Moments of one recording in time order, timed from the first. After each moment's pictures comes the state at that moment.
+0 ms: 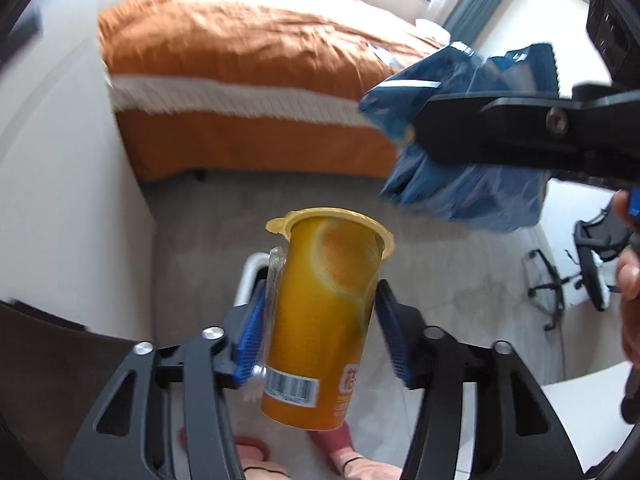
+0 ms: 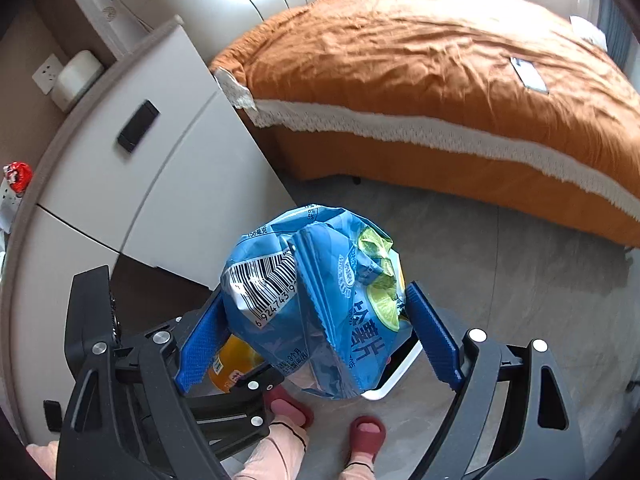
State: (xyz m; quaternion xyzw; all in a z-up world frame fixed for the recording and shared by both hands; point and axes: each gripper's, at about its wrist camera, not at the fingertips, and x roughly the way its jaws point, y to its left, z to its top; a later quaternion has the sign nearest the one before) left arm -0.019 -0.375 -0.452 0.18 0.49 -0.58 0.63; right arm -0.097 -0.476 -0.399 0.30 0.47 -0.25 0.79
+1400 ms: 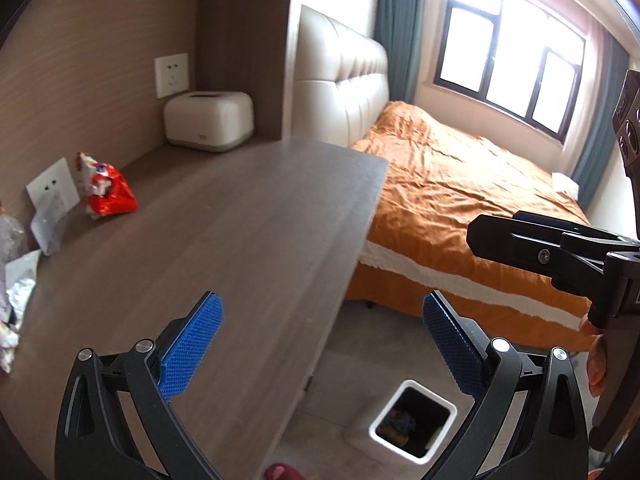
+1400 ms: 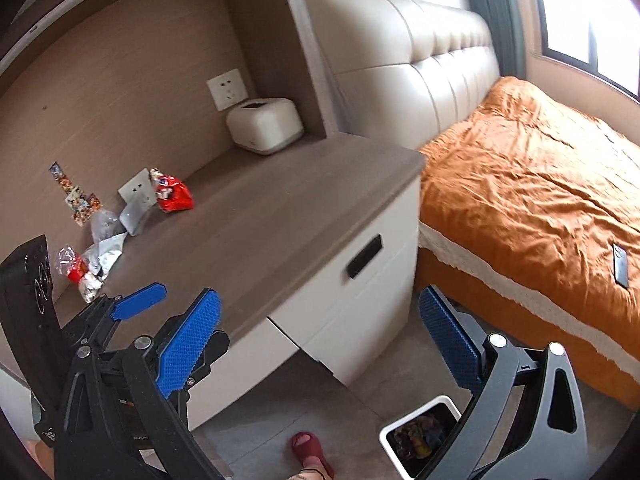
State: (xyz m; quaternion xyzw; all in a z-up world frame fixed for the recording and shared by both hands) left arm 0.104 -0.197 -0.165 0.07 0.34 -0.33 0.88; right arm 0.063 -0.343 -0.166 0.13 0.35 -0.05 0.93
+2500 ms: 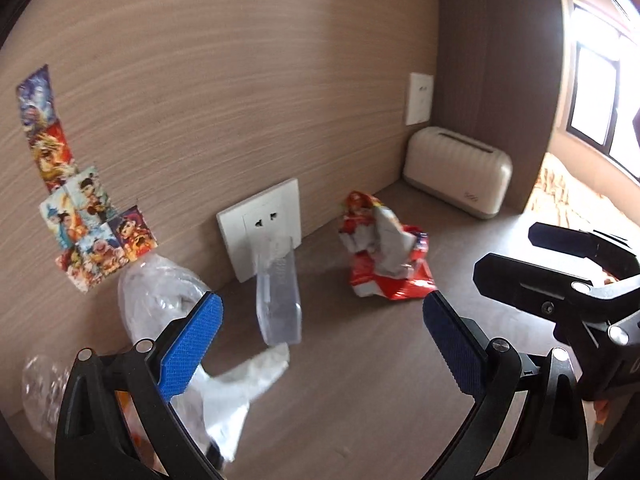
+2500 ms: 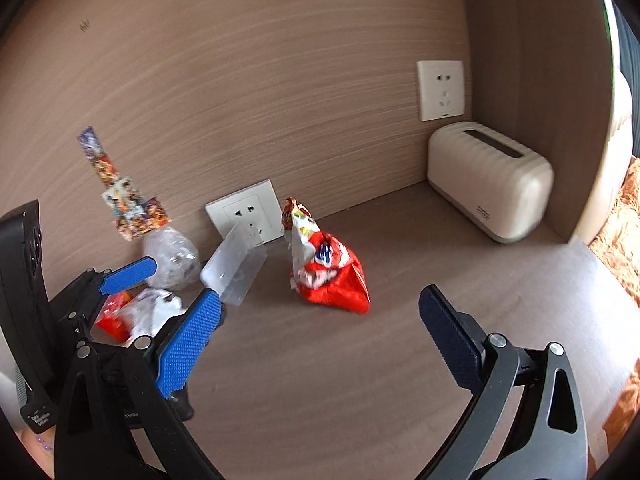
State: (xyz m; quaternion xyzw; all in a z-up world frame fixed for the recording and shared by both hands) left arm 0.319 -0.025 -0.154 0.05 0.33 -0.12 0.93; right arm 0.326 -0.179 -0.180 0.04 0.36 0.12 0.92
